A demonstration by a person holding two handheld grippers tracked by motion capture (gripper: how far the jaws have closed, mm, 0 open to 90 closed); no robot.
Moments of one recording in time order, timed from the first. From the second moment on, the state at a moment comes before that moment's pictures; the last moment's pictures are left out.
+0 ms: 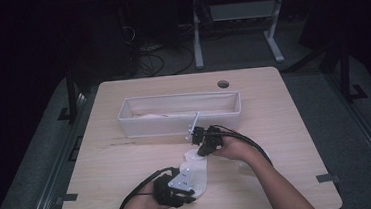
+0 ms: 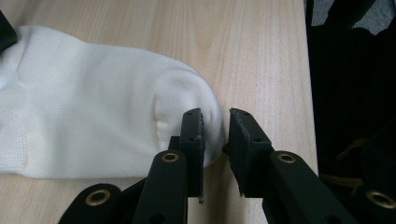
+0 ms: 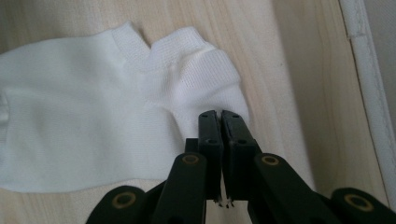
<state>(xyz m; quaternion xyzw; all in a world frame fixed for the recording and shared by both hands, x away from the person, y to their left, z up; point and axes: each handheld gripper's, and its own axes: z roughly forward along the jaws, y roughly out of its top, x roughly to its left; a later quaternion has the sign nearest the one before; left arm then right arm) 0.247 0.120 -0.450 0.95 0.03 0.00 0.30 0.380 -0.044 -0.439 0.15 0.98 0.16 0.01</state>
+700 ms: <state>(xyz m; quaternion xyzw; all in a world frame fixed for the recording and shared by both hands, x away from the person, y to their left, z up) 0.256 0.142 -0.429 0.94 0.07 0.02 0.33 0.364 -0.069 -0.411 0.16 0.96 0.22 0.01</state>
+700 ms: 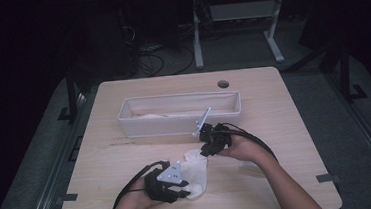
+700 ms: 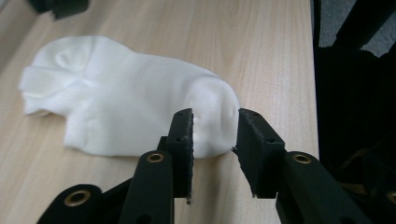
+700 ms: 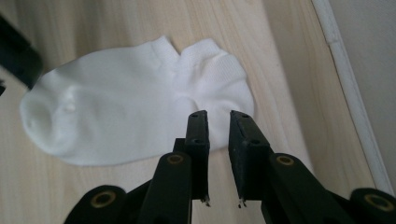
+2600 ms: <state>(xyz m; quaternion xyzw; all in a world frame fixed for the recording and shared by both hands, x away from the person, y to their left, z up) 0.266 0.192 -0.428 0.92 0.15 0.06 0.35 0.329 -0.223 -0.422 0.27 0.94 0.19 0.04</state>
